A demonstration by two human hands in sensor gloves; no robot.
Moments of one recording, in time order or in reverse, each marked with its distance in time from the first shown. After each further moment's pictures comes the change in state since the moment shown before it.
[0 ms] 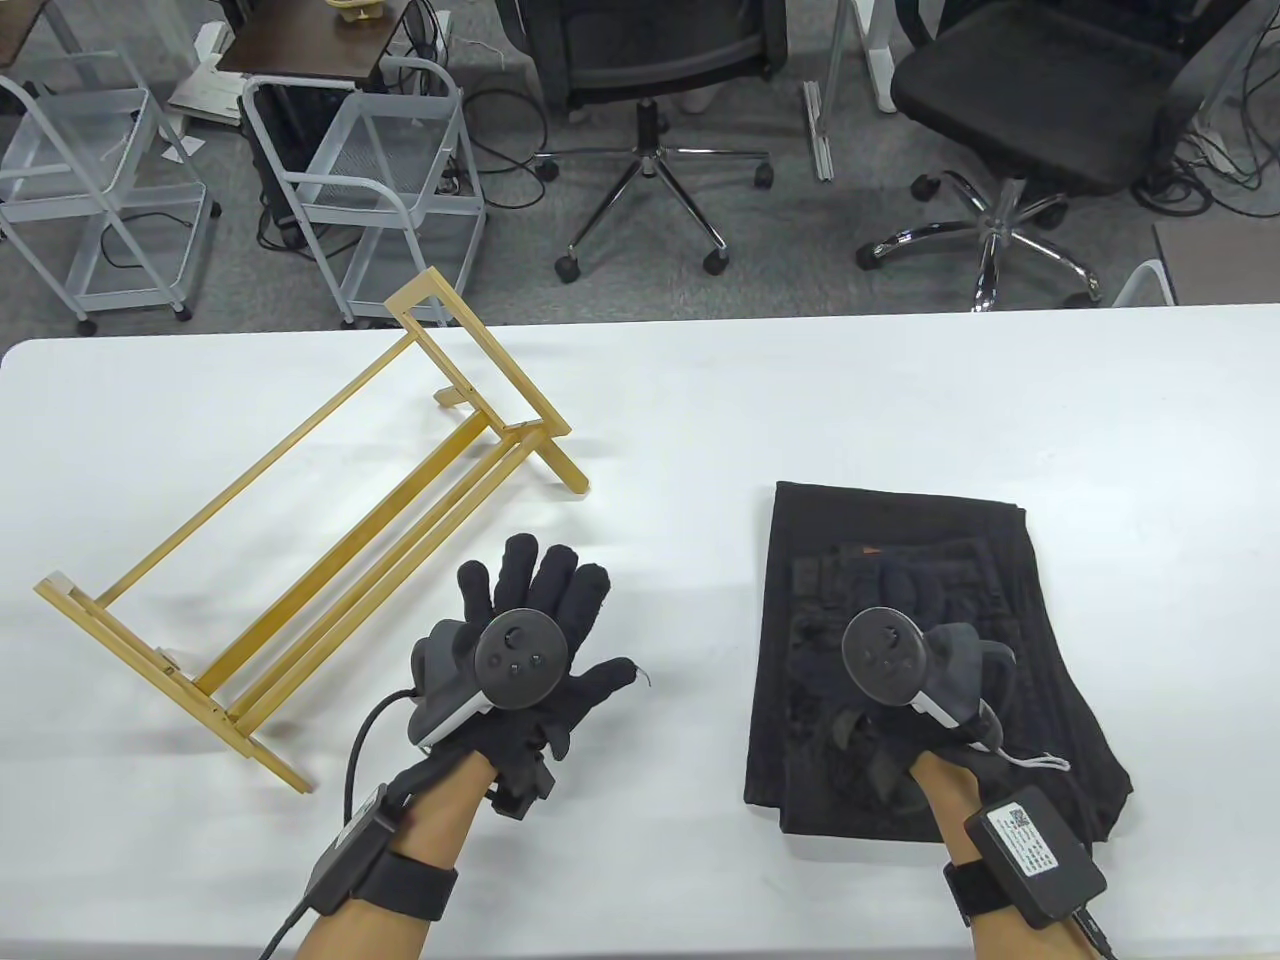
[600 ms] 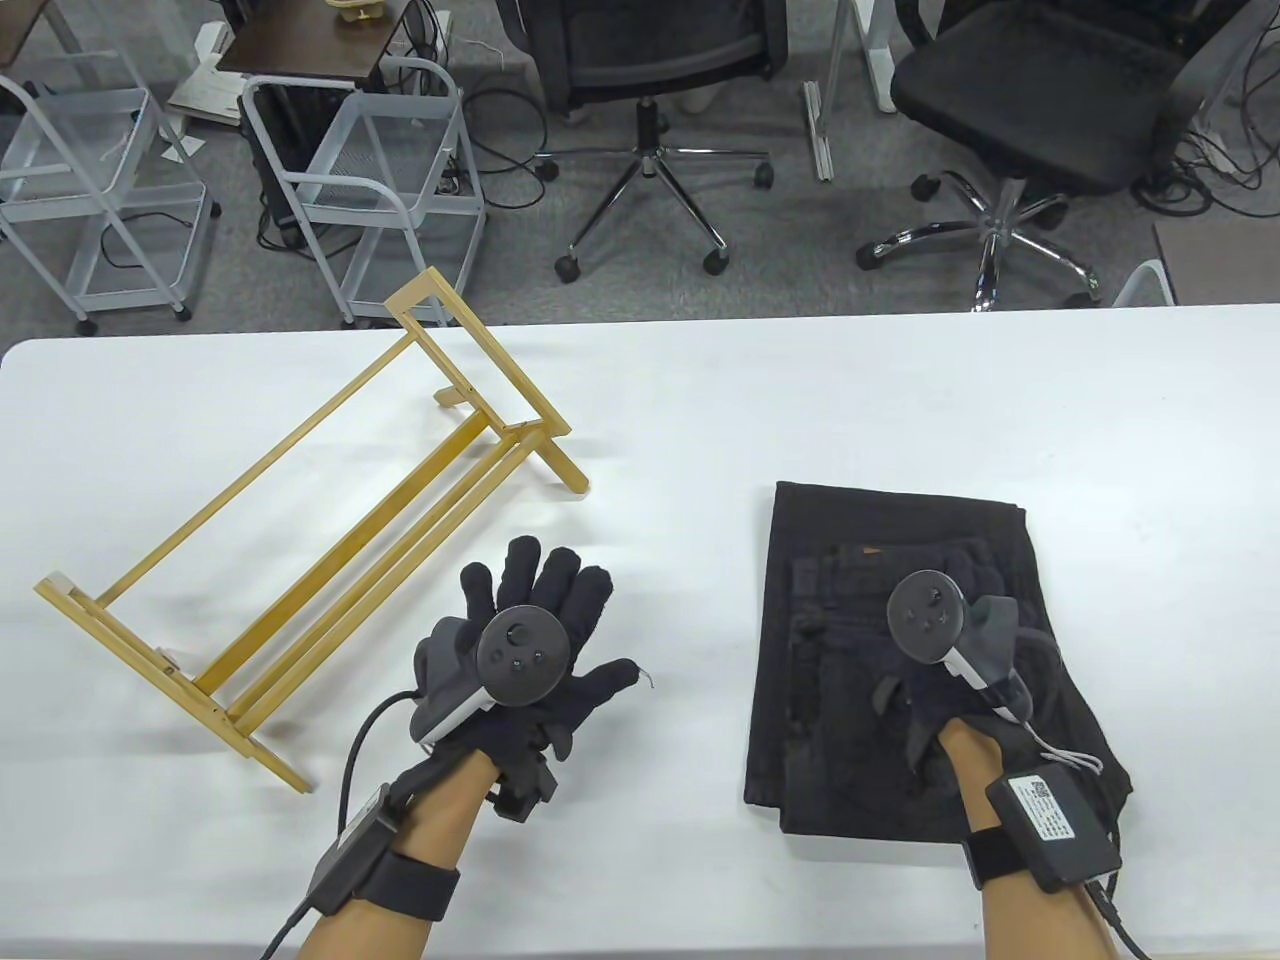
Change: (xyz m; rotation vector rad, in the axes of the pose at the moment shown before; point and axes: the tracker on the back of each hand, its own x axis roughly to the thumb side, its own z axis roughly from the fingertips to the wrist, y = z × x) left_hand 0.001 -0.001 -0.001 -0.032 0.011 0.011; right_hand -0.048 0.009 -0.019 0.081 0.246 0.037
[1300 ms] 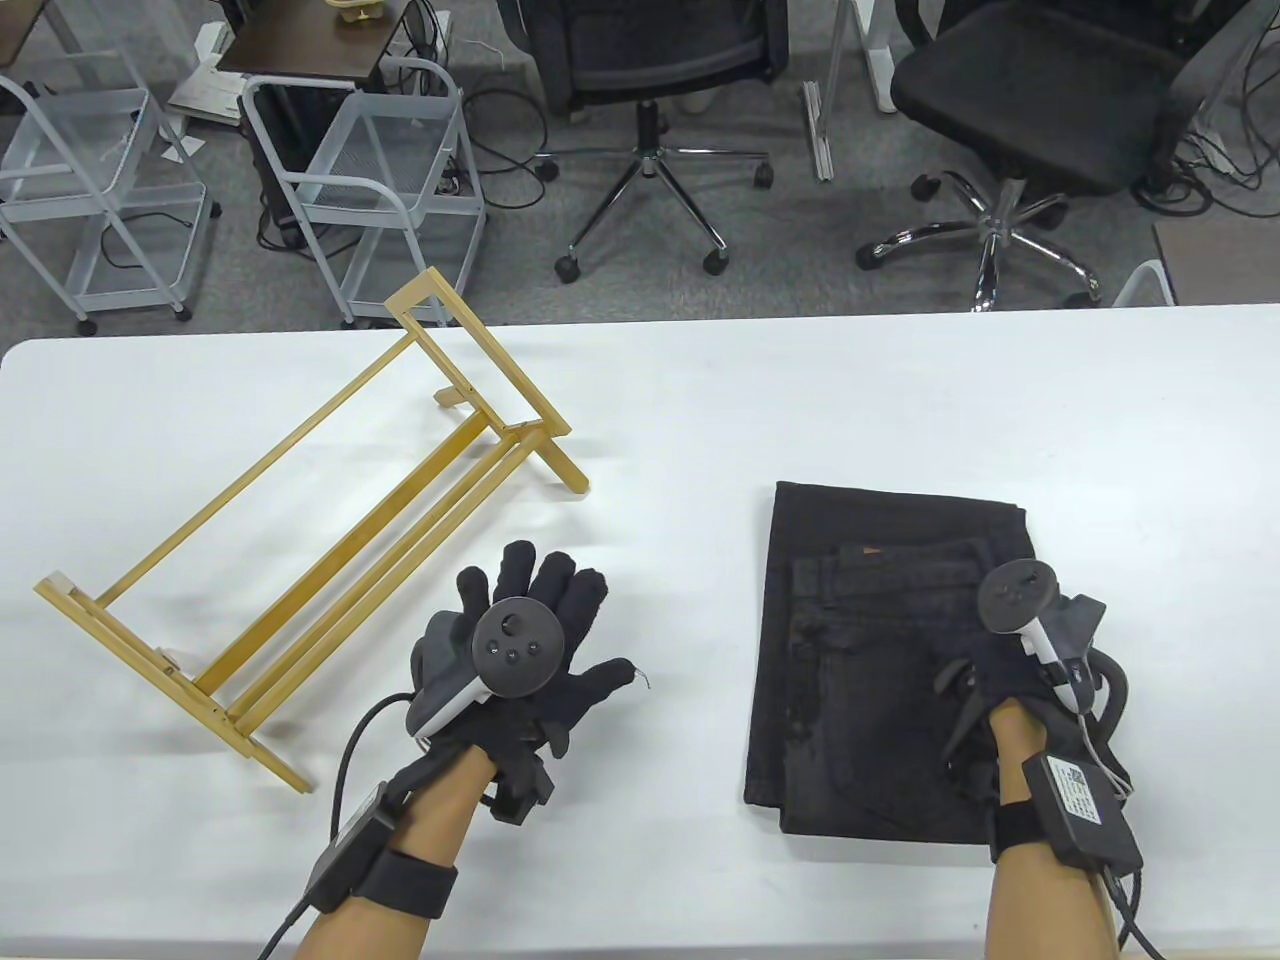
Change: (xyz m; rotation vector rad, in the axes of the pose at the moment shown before) left_hand -0.006 -0.003 -0.003 -0.060 0.032 0.022; right_hand -0.074 0.021 -0.017 0.185 0.382 -0.143
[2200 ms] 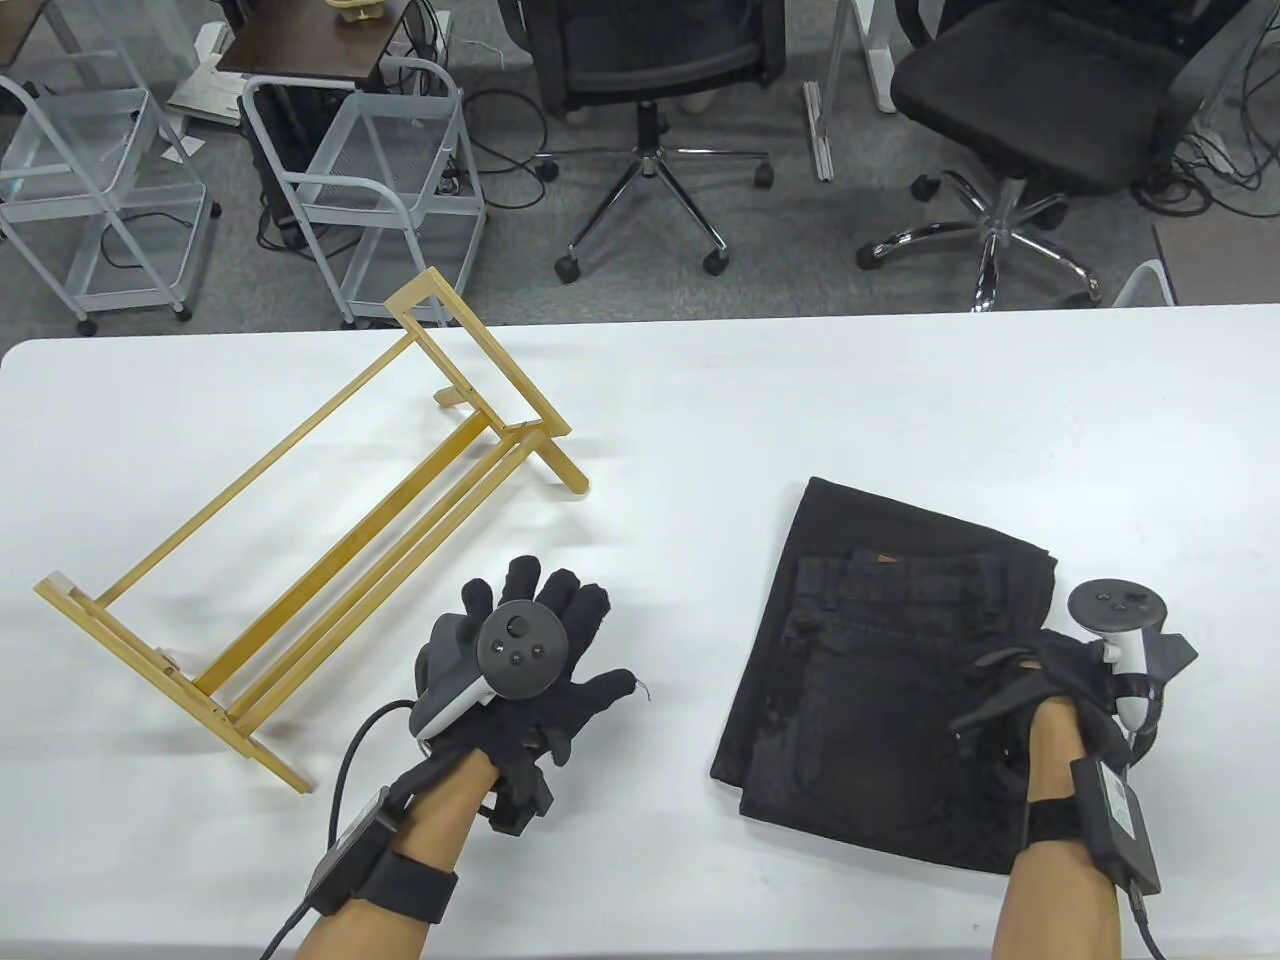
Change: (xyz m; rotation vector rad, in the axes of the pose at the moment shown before) left_hand 0.000 -0.005 0.002 -0.057 0.006 0.019; right_hand -0.040 -0.011 -0.002 0.156 0.227 -0.459
